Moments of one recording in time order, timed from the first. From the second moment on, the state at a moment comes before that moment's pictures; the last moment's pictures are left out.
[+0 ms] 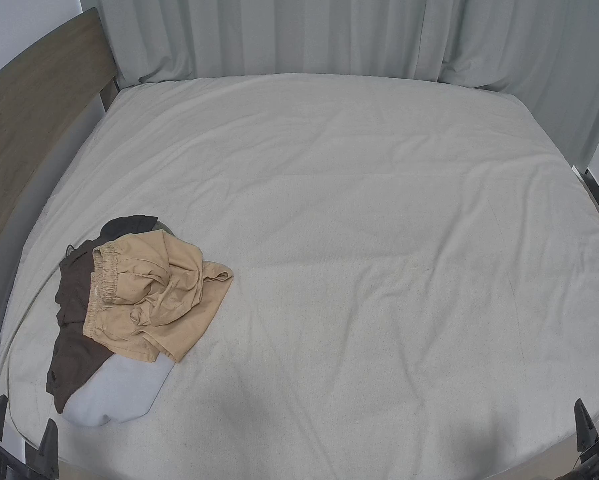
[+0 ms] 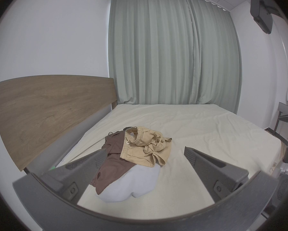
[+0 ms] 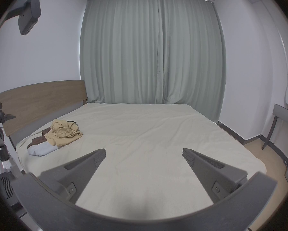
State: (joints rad) left arm 0.00 0.02 -0.02 0.00 0.03 0.00; right arm 0.00 0.02 -0.02 0.00 0.03 -0.03
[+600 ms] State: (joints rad) left arm 0.00 0.02 -0.02 0.00 0.03 0.00; right arm 0.00 0.02 -0.02 0.00 0.03 -0.02
